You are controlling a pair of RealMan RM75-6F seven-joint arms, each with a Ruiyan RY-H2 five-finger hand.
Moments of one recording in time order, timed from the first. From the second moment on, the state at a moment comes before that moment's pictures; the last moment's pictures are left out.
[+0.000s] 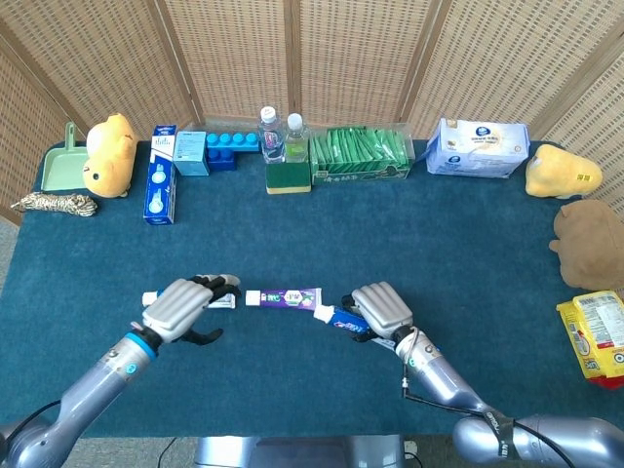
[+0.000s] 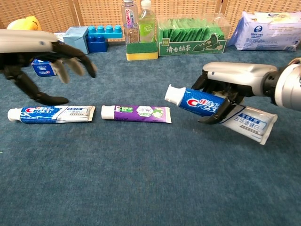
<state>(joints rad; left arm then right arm) -0.62 -1.13 -0.18 -2.04 1.13 0.81 0.29 0.74 -1.42 0.15 -1.83 -0.96 0.93 -0.42</state>
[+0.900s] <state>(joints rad) -0.94 -1.24 -0.19 -1.96 0.82 0.62 0.18 0.82 -1.53 0.14 -1.85 -0.91 0.97 -0.49</state>
